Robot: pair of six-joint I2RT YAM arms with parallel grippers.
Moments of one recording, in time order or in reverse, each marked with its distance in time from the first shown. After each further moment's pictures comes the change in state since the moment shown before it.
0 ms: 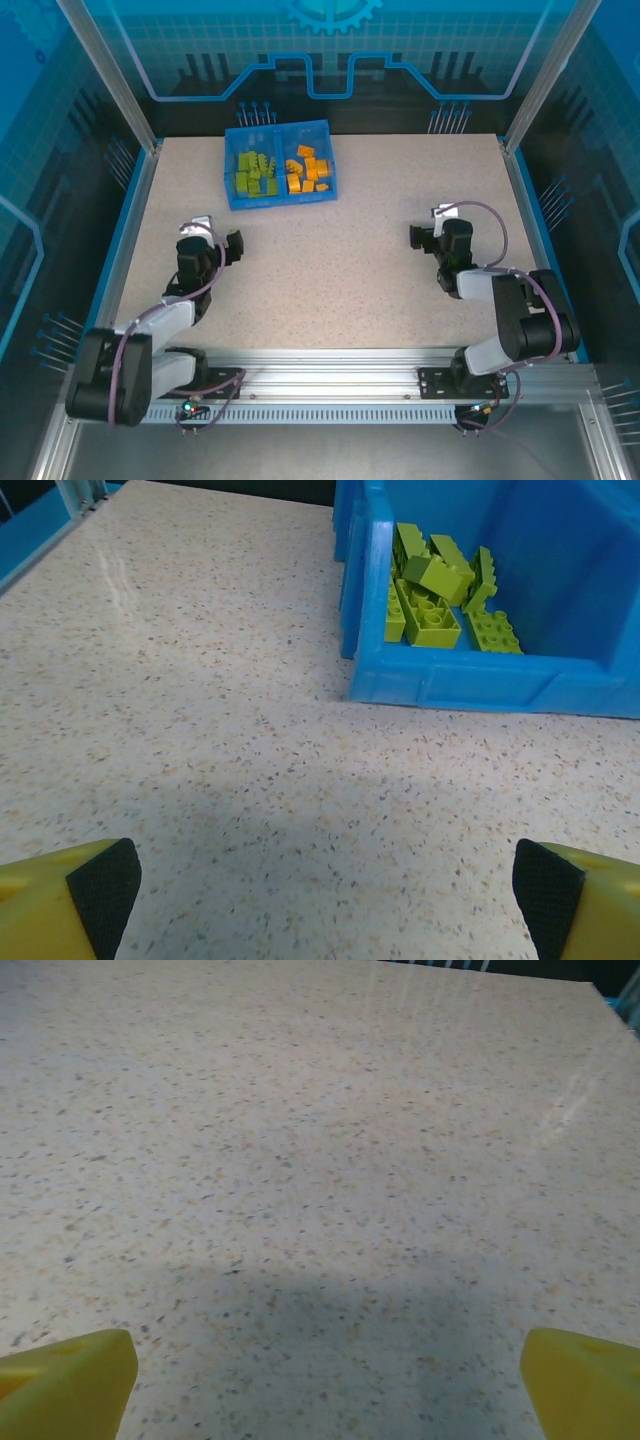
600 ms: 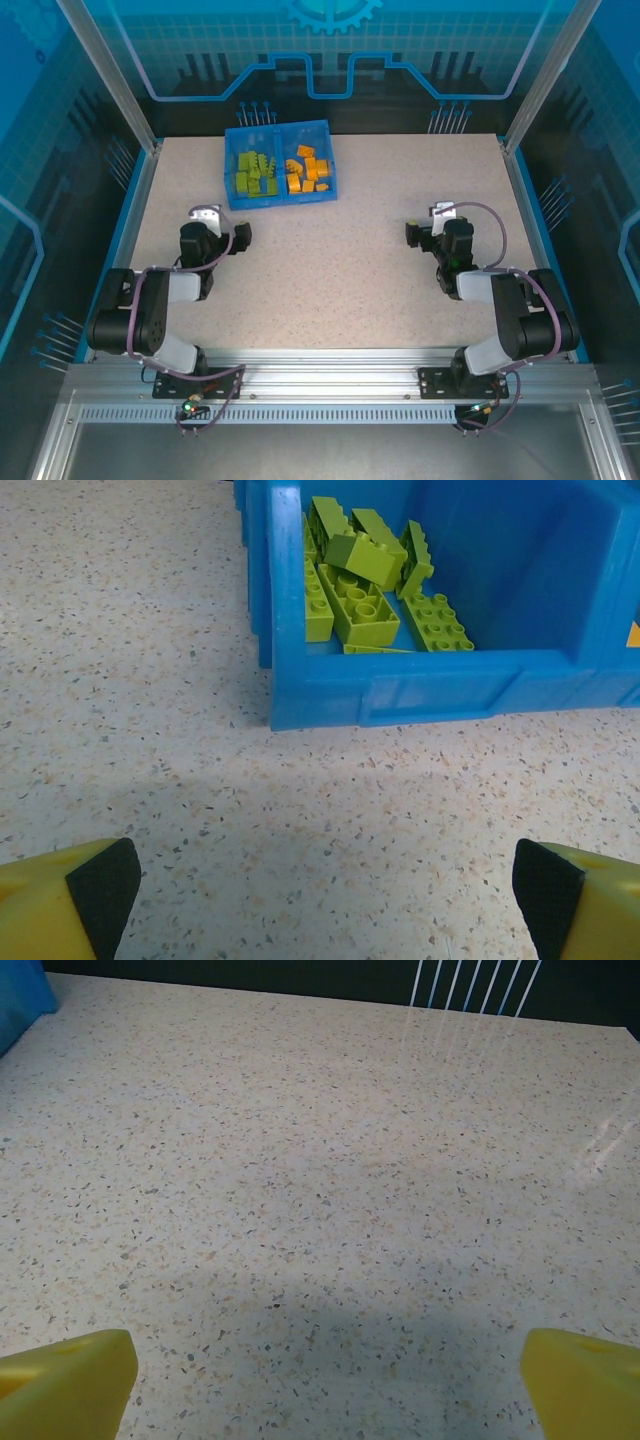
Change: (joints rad) left arm 0.062 0.316 0.115 0.196 0.238 0.066; right arm 0.000 0.003 -0.009 0.074 -0.063 -0.008
